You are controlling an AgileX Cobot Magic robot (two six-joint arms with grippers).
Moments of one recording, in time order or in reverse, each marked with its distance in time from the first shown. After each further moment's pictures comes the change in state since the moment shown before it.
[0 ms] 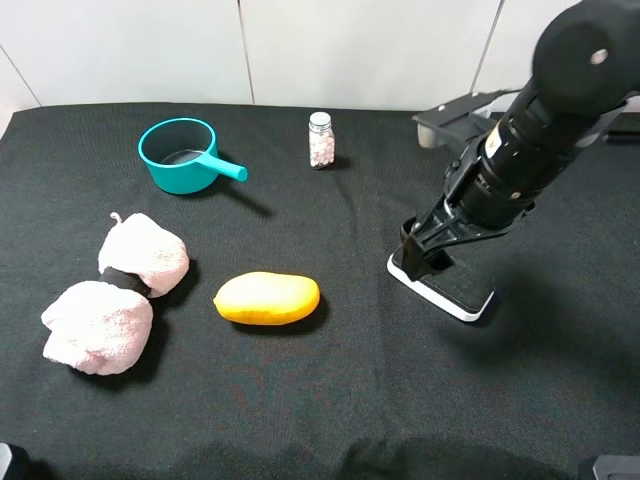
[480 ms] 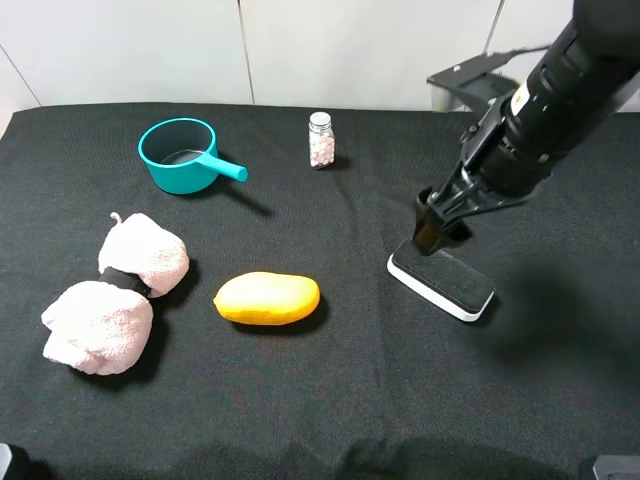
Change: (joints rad) left arm 0.000 0.000 0.000 0.000 0.000 0.000; right arm -0.032 -0.081 -0.054 0.015 0.087 -0.076
